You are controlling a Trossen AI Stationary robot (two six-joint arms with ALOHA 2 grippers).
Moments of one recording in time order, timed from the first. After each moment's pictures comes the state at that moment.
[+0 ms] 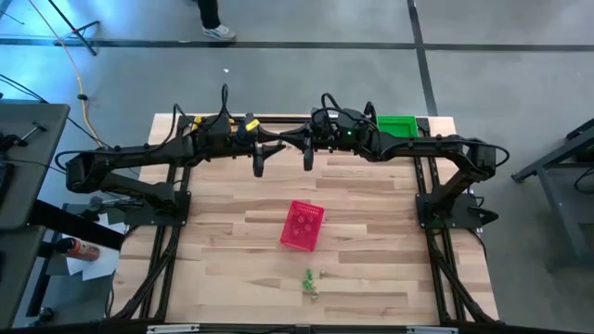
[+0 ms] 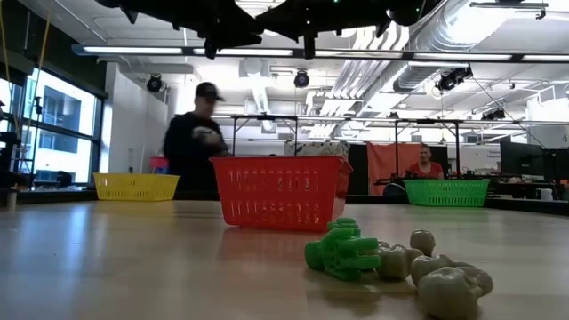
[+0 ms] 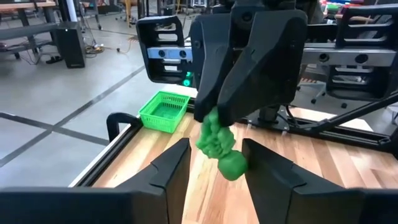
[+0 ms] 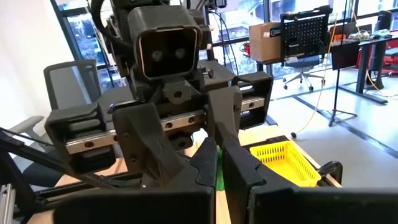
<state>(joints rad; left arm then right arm) 0.32 1.16 0.86 0.14 0.07 -0.05 -0.26 1.62 1.20 0.40 -0.16 0.15</state>
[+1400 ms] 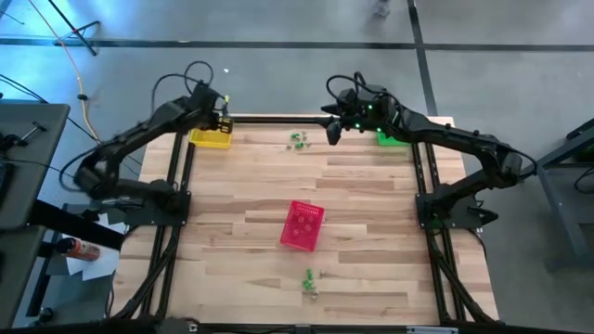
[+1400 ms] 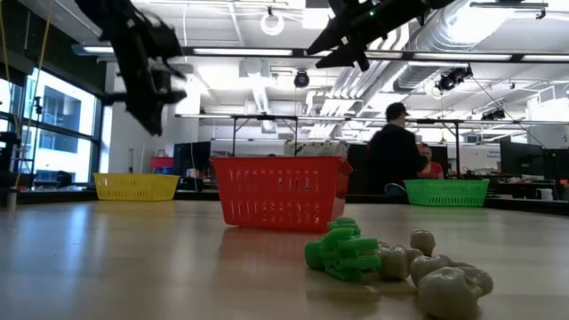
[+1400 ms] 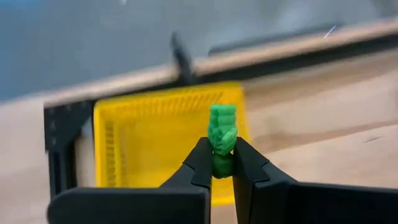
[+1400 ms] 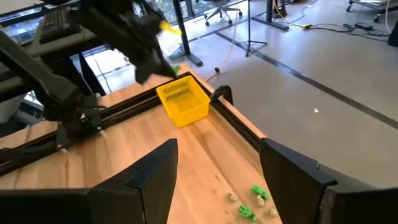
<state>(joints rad) 0.94 1.26 0.95 -0.72 -0.26 -0.32 -0.47 1.40 1.20 -0.14 -0.06 0.16</state>
